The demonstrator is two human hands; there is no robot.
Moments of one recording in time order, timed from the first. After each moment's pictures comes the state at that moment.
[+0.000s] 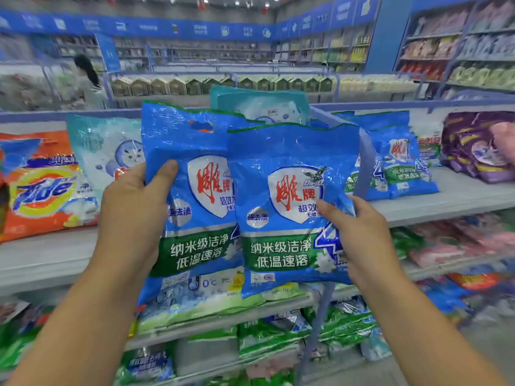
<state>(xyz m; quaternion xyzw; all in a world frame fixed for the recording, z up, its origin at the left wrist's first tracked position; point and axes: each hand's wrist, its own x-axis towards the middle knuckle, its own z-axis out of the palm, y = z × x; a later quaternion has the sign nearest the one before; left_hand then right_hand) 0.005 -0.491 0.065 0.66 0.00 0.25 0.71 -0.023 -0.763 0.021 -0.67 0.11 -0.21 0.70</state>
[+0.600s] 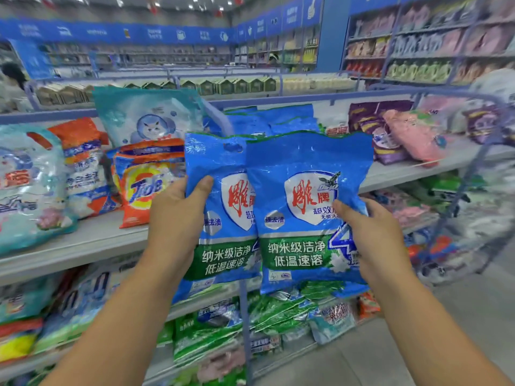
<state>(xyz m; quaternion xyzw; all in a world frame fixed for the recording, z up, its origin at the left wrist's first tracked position) -0.049 -0.756 0.045 0.69 -0.05 0.13 0.71 -0.110 -1.010 0.003 -0.65 0.17 -0.28 0.69</state>
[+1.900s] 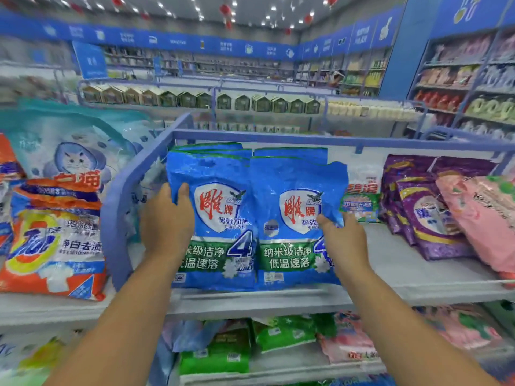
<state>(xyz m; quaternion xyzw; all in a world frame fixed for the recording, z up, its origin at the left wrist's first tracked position) 0.208 -0.920 0.029 0.82 0.17 0.36 0.41 0.204 -1.202 0.006 -0.78 0.14 -0.20 0.58</state>
